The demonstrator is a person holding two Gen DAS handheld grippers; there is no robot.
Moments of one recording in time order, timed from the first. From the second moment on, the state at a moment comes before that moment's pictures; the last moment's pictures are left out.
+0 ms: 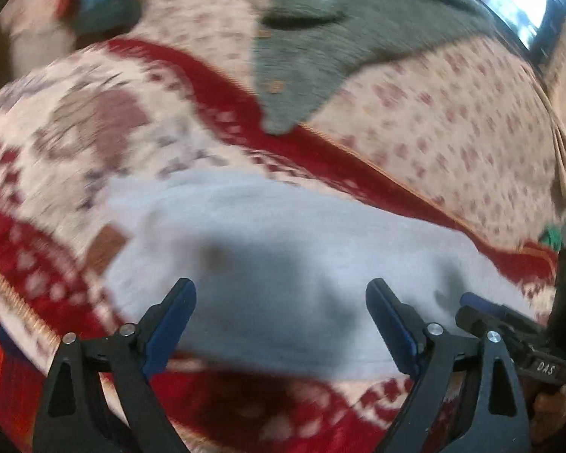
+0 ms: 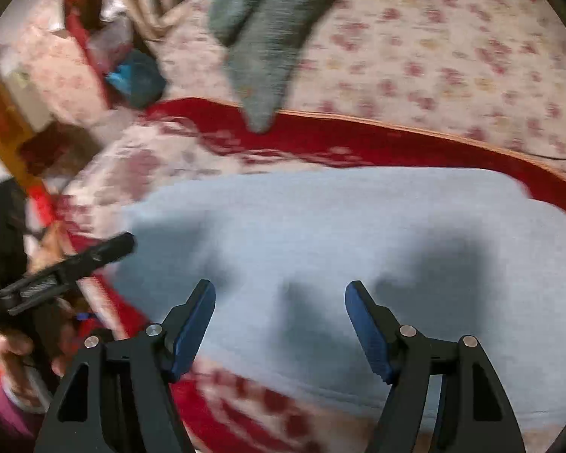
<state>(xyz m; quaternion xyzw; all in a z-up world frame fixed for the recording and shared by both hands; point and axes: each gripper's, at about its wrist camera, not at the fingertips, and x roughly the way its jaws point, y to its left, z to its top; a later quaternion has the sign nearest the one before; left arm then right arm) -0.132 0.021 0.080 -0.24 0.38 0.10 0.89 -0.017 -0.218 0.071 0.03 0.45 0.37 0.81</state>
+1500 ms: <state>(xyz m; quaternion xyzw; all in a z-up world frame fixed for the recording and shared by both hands) -0.140 0.089 -0.016 -0.40 0.36 0.19 0.82 0.067 0.121 -0.019 -0.30 0.50 0.64 0.49</state>
